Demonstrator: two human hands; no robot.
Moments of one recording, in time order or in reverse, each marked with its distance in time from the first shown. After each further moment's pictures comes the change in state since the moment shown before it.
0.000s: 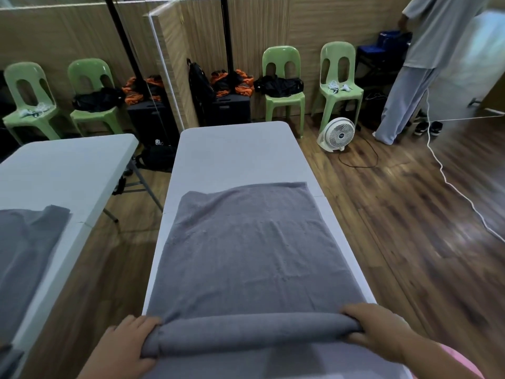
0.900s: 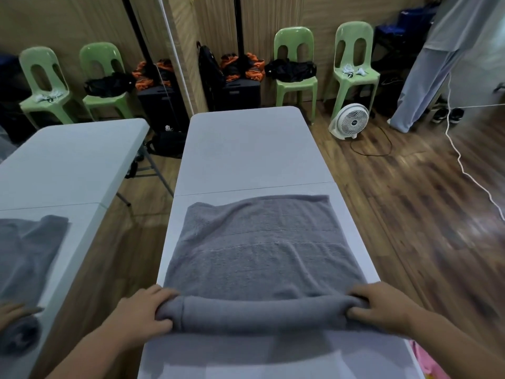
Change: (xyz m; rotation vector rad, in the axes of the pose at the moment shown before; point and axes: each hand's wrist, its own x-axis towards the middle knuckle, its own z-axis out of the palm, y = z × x) left_hand 0.005 0.010 -0.017 -0.010 -0.031 0.006; right_hand 0.008 0.003 -0.005 0.018 -0.047 0.003
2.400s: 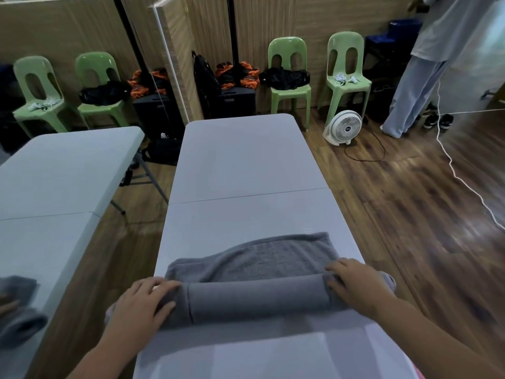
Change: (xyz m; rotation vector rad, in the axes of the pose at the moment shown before) left_hand 0.012 0.004 0.009 0.006 0.289 0.055; right_hand 0.038 -0.028 -0.014 -0.105 0.314 -0.063
